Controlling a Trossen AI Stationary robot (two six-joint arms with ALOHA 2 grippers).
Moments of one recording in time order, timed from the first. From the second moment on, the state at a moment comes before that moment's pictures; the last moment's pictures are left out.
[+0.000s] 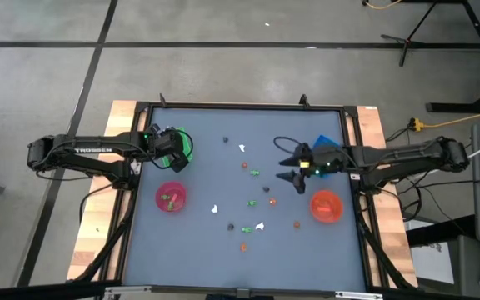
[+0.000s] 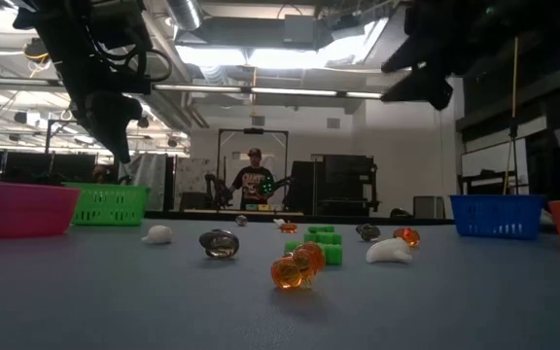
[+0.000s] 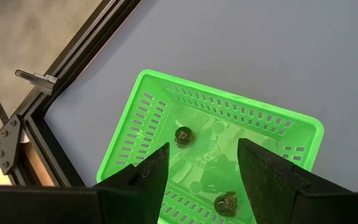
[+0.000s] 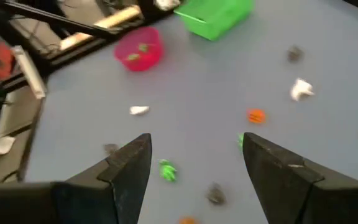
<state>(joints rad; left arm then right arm) 0.24 1.01 0.65 -0.79 -0.53 -0.36 0.05 1.04 0.66 -0.11 0.06 0.42</state>
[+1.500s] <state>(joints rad) 0.24 1.01 0.65 -0.77 -0.53 -0.36 0.39 1.65 0.66 0.04 0.40 0.39</state>
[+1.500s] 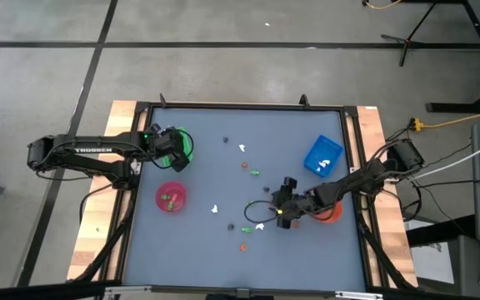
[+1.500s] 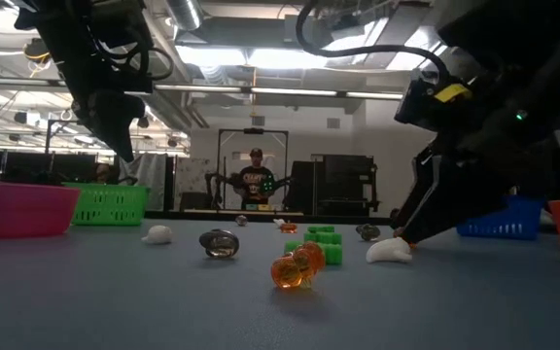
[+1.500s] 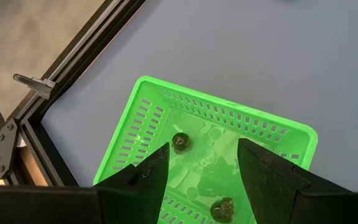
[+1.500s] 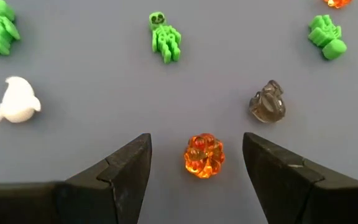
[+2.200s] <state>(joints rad) 0.24 1.01 0.65 -0.76 -0.53 -0.36 0.39 1.67 0.66 0.03 0.41 0.42</state>
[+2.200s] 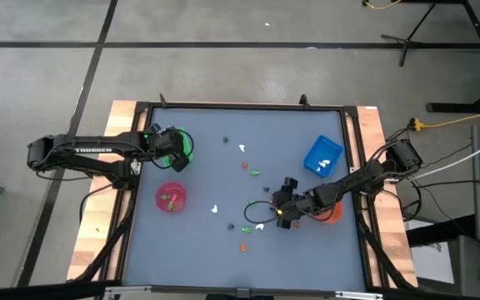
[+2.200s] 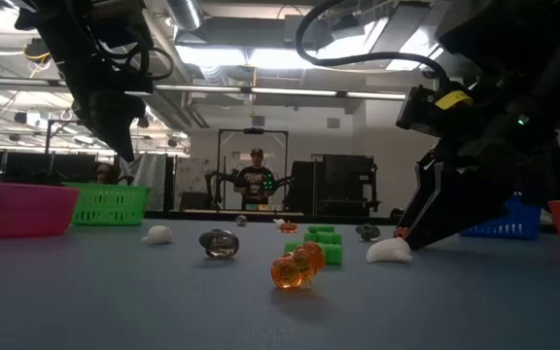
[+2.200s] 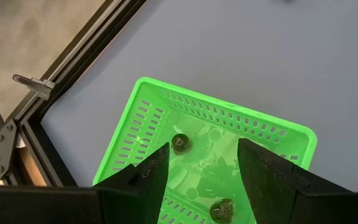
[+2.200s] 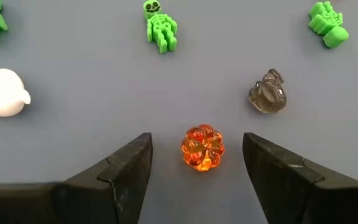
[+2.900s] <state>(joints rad) 0.24 1.01 0.65 -0.76 -0.53 -0.36 0.39 1.67 0.66 0.03 0.41 0.42</state>
